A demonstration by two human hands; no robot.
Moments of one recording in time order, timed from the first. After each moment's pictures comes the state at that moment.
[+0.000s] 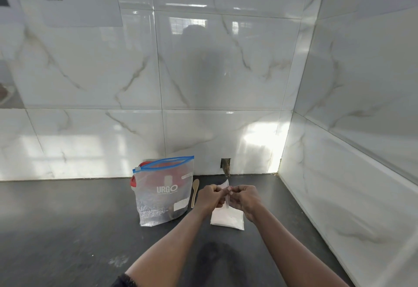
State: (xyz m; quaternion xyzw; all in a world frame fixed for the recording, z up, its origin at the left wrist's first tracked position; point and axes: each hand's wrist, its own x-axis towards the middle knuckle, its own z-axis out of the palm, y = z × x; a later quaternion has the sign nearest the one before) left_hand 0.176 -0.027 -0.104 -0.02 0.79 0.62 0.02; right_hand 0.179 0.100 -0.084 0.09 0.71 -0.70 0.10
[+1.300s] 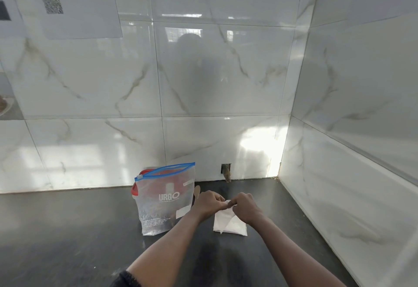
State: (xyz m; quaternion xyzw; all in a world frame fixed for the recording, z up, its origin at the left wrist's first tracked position) left_hand 0.180 -0.045 -0.089 0.07 0.91 0.41 0.04; right_hand 0.186 0.098 -0.082 -0.07 0.96 -0.28 0.04
